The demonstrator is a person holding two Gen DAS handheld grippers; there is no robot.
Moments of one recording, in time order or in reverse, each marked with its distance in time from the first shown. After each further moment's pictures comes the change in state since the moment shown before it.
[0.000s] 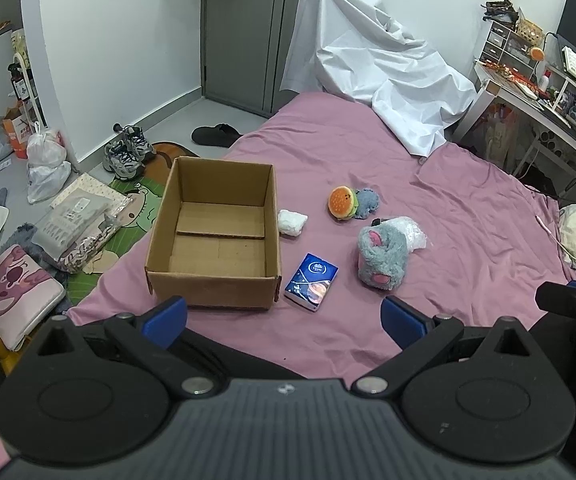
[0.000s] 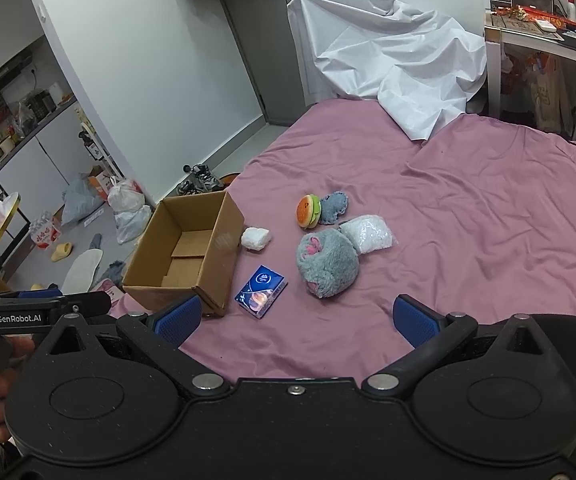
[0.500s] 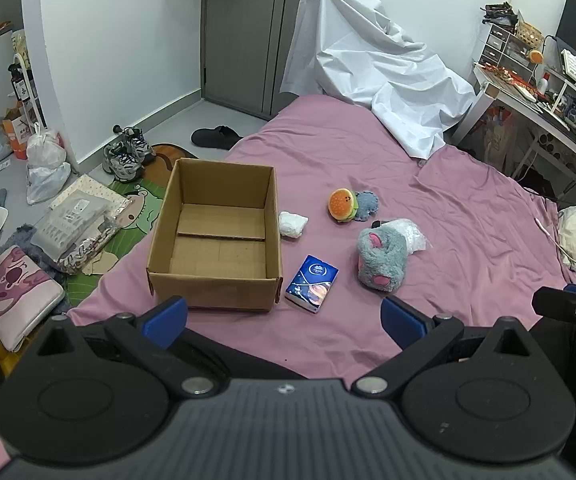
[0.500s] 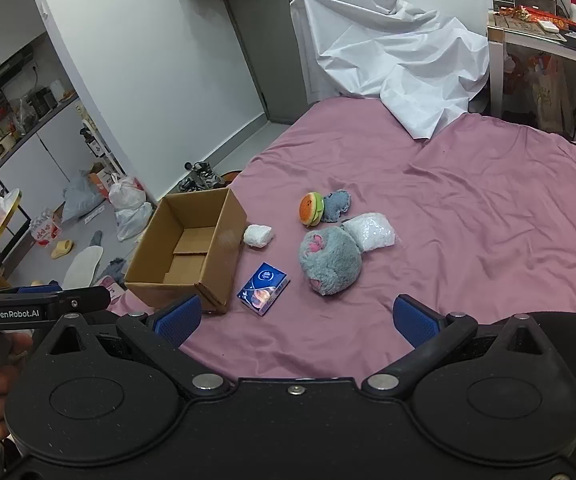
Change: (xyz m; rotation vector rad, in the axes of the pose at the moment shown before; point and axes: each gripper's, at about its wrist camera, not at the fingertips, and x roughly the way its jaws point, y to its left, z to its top) left arm -0.002 0.004 0.000 -0.009 -0.008 -0.005; right arm 0.000 0.005 -0.001 -0.007 0.006 0.002
